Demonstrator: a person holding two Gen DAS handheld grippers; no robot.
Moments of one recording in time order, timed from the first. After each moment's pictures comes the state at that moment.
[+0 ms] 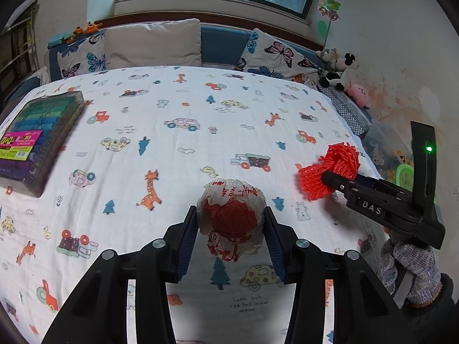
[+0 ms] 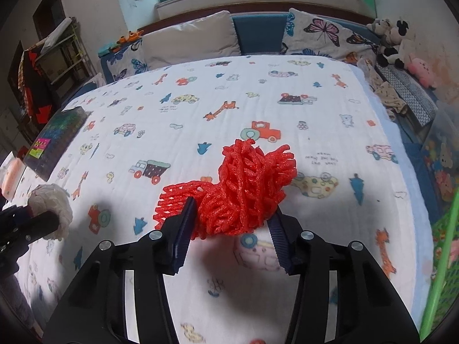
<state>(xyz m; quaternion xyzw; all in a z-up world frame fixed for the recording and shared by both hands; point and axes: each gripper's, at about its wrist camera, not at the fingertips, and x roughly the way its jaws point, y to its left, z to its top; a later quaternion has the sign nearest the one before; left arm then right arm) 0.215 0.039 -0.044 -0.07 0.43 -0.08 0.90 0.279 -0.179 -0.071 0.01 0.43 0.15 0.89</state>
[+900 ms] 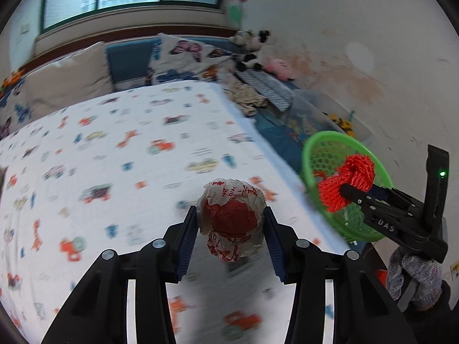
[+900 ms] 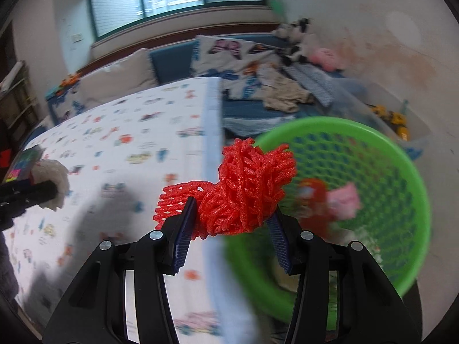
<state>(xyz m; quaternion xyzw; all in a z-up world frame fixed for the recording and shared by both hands) 0.202 -0.145 -0.006 0.00 0.41 -0.25 0.88 0.157 -0.388 -0.033 0.05 0.38 -0.04 0.92</state>
